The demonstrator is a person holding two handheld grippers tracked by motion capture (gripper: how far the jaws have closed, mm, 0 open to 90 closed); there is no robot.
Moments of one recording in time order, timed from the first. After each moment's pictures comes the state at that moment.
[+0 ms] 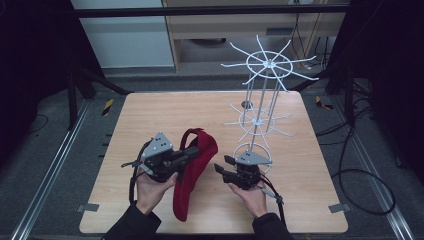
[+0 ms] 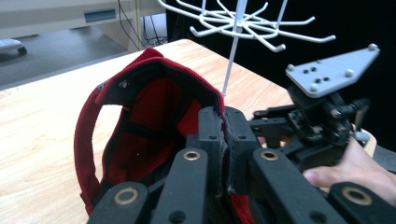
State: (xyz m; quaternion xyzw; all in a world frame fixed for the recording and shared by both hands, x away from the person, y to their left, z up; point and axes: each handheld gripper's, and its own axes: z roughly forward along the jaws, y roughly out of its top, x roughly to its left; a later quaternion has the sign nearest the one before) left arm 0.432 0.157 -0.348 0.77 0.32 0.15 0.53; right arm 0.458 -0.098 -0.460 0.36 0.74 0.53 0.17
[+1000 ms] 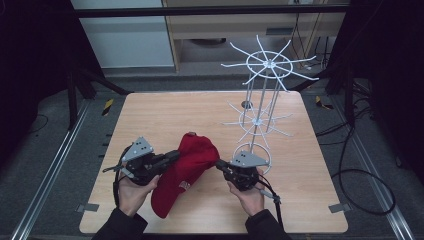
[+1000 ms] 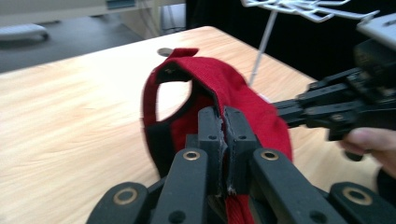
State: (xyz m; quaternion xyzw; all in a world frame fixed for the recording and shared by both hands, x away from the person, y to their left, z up) left arm 0.432 0.205 -0.360 0.77 0.35 0.17 0.51; right arm 0.442 -0.086 -0.433 0.32 0.76 0.53 0.19
